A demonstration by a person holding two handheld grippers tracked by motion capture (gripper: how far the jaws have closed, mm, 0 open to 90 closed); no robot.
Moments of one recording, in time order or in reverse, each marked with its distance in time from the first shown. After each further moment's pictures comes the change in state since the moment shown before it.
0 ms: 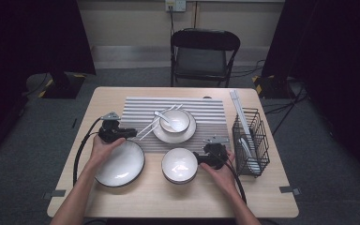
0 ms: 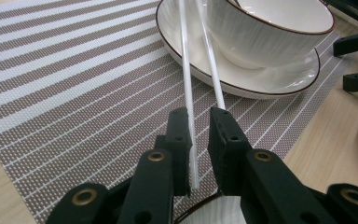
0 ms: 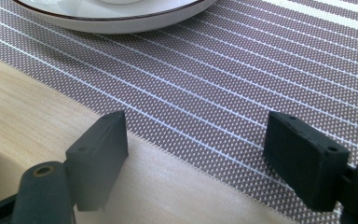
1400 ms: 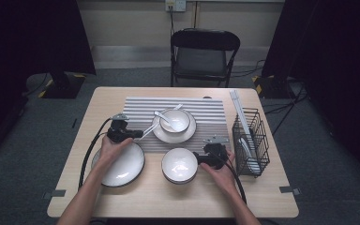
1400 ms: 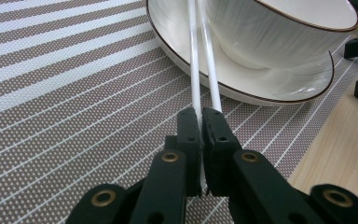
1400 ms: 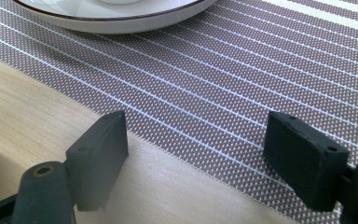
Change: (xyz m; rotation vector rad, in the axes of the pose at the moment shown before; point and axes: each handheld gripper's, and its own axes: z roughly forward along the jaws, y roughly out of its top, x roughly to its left) left arm -0.006 0.002 0.029 0.028 -0.001 -0.040; right arm 0.000 0.000 0.000 0.000 -0.001 0.000
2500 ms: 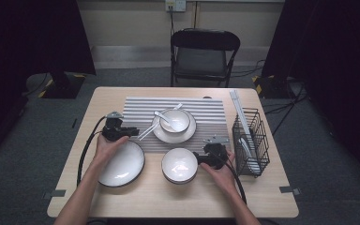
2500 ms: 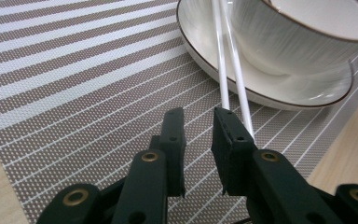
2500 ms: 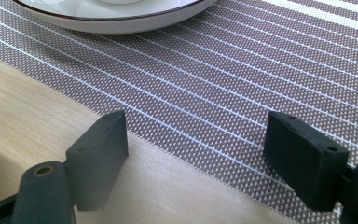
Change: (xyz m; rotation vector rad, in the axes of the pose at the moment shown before) left arm 0.008 0.001 -0.013 -0.019 0.069 -0.003; right arm 0.000 0.000 0.000 0.000 0.000 0.000
